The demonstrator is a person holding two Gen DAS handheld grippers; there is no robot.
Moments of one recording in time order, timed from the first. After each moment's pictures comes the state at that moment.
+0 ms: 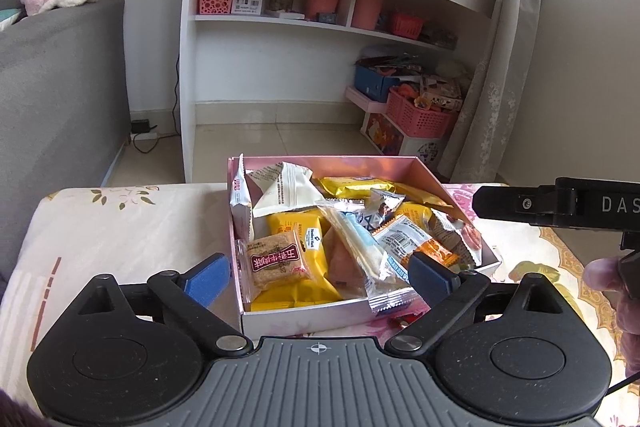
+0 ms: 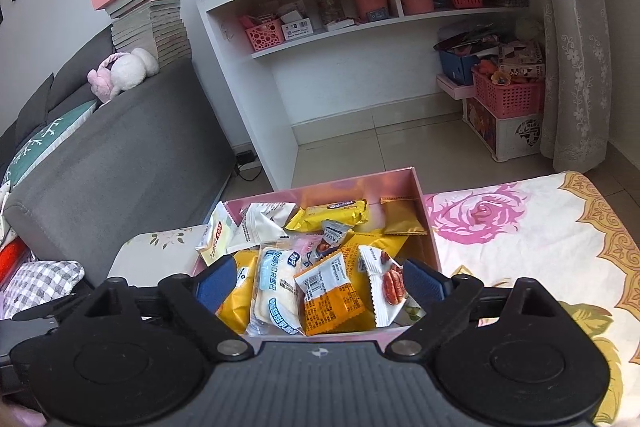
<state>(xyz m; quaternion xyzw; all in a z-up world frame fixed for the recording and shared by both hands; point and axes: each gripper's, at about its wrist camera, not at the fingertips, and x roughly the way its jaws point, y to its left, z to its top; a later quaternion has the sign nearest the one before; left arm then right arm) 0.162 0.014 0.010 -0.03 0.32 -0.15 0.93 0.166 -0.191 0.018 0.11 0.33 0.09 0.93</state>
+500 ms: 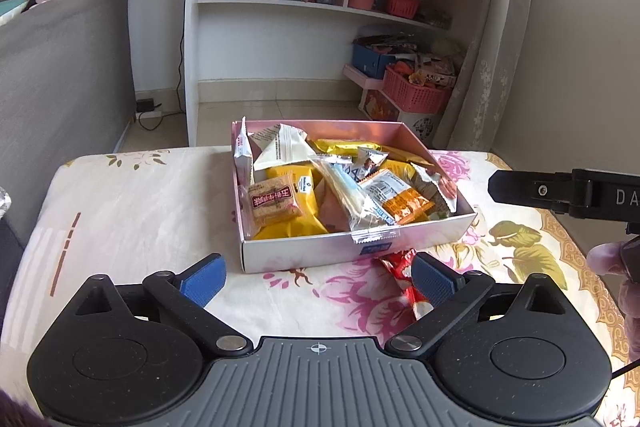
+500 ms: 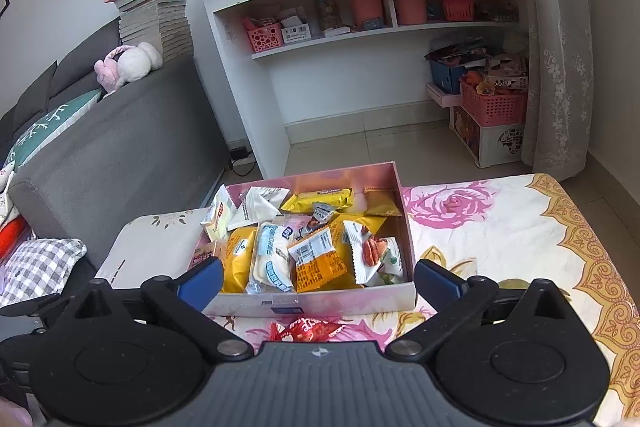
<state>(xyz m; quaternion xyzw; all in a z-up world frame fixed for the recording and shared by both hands) 0.114 0.016 0.014 -0.03 0.36 -0.14 0.92 0.119 -0.196 0.027 0.09 0.33 0.08 0.94</state>
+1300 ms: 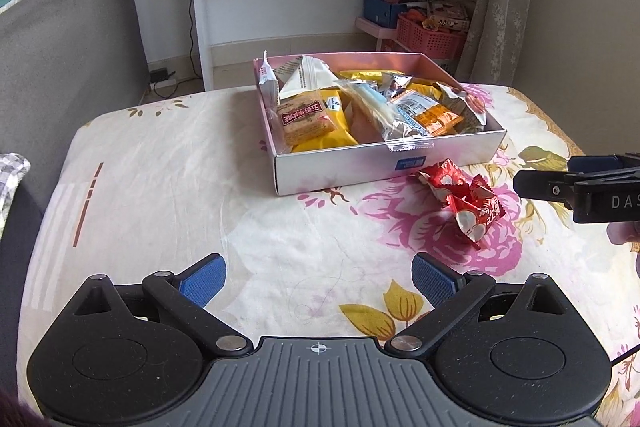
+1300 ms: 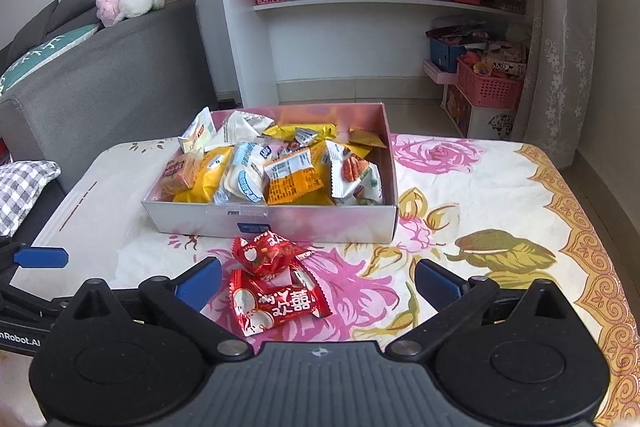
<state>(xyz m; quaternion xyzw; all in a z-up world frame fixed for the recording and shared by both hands) 0.095 0.030 -0.023 0.02 0.41 -0.13 0.90 0.097 -0.192 -0.020 0.02 0.37 0.07 0.93</state>
